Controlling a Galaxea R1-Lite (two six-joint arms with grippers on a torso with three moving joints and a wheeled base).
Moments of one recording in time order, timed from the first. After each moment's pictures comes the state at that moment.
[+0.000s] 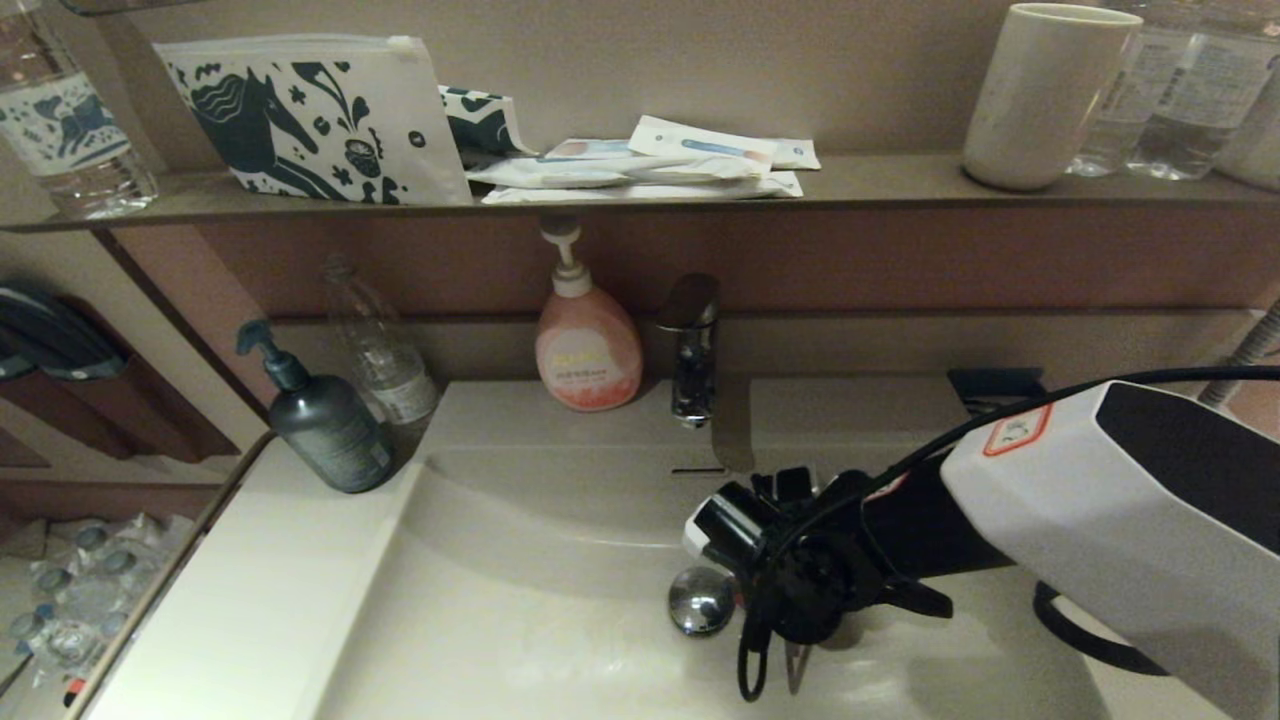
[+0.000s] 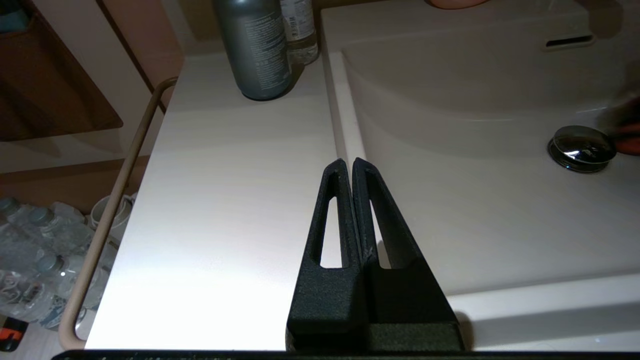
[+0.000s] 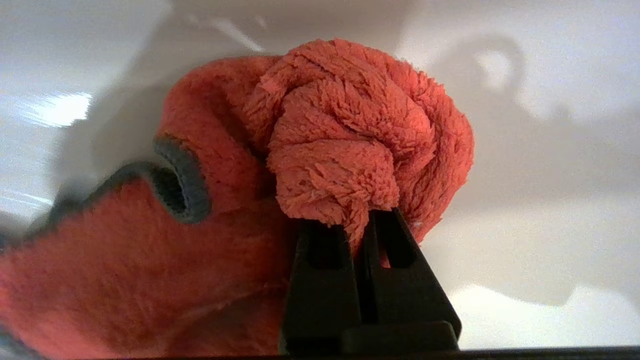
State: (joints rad) left arm 0.01 0.00 0.00 -0.03 -0.05 0.12; right arm 0.73 2.30 -1.35 0.43 -0.75 0.71
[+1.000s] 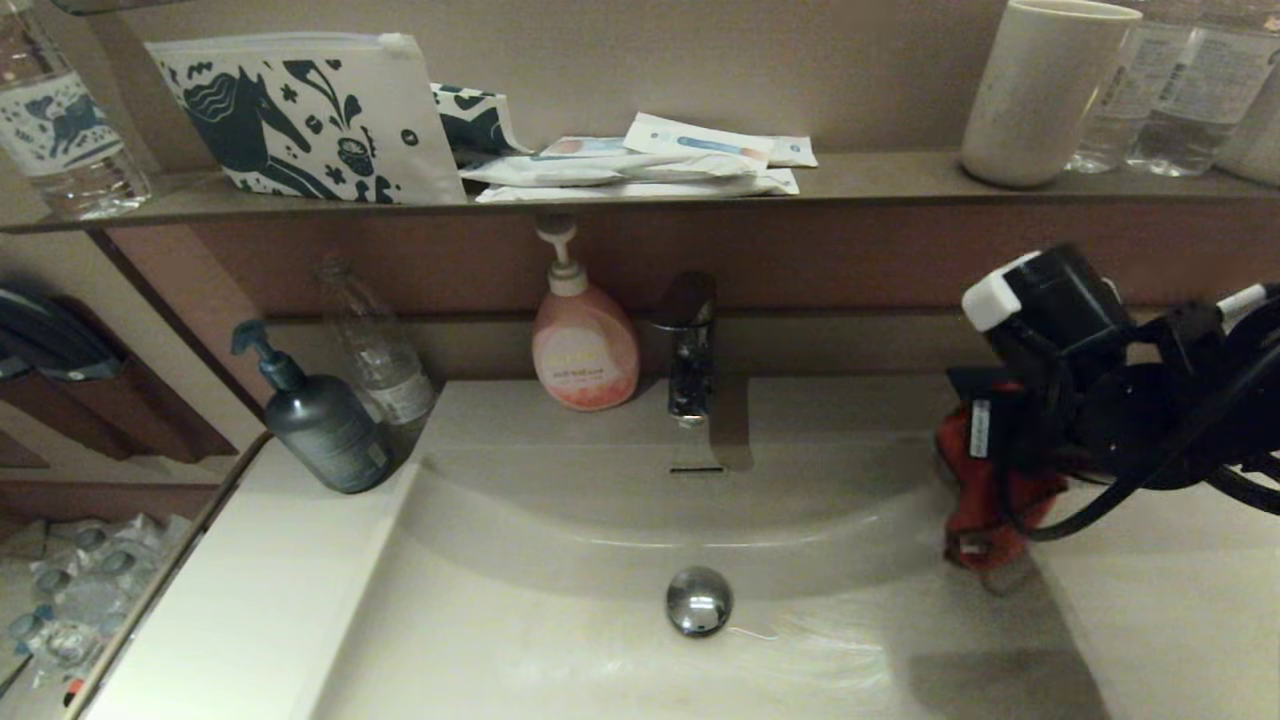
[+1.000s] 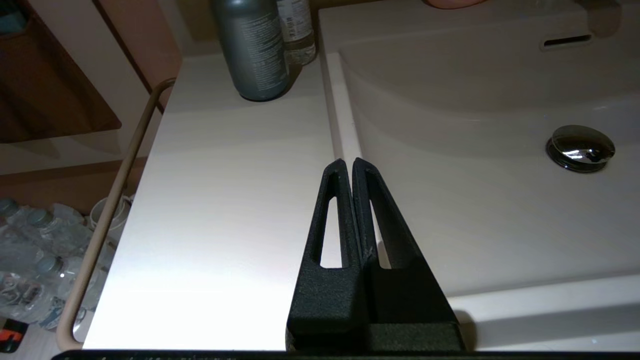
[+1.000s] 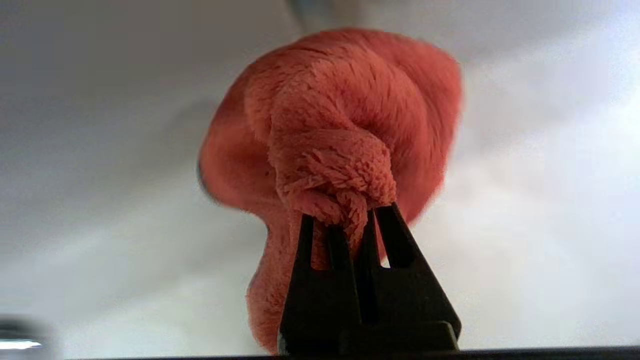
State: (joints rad) left arm 0.01 0.00 0.00 -0.03 -0.05 0.12; right arm 0.50 1.70 -1.29 0.45 -0.73 0.59
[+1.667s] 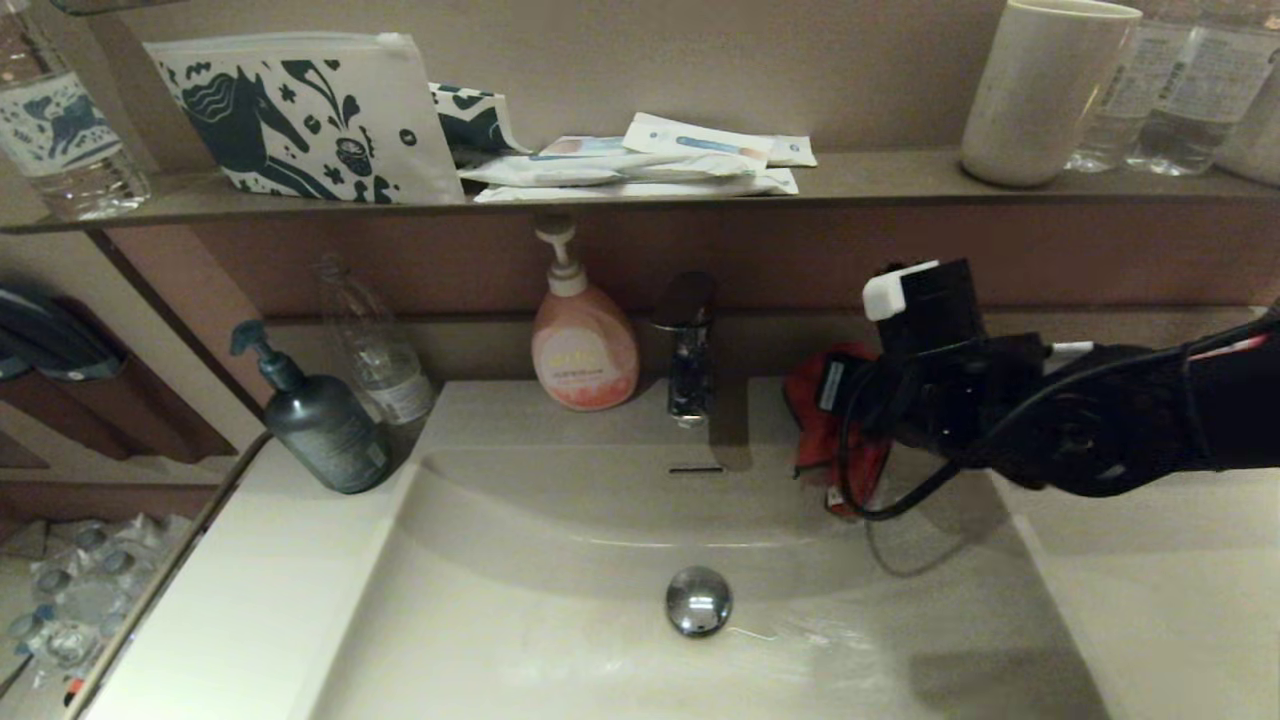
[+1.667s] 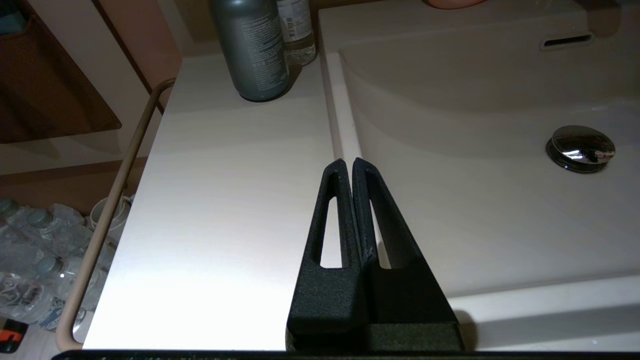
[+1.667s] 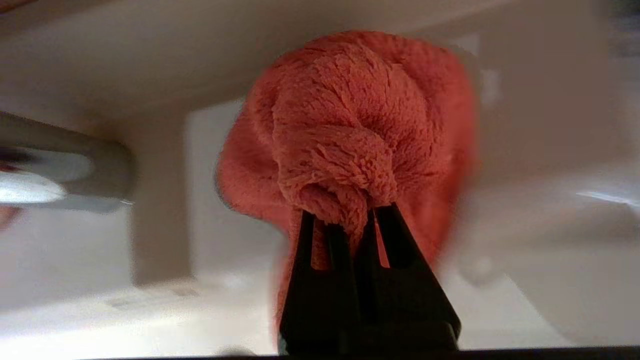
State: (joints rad) left arm 0.01 0.00 0.00 -0.03 -0.05 0.12; right arm 0.55 1.93 -1.29 -0.17 -0.47 0.54
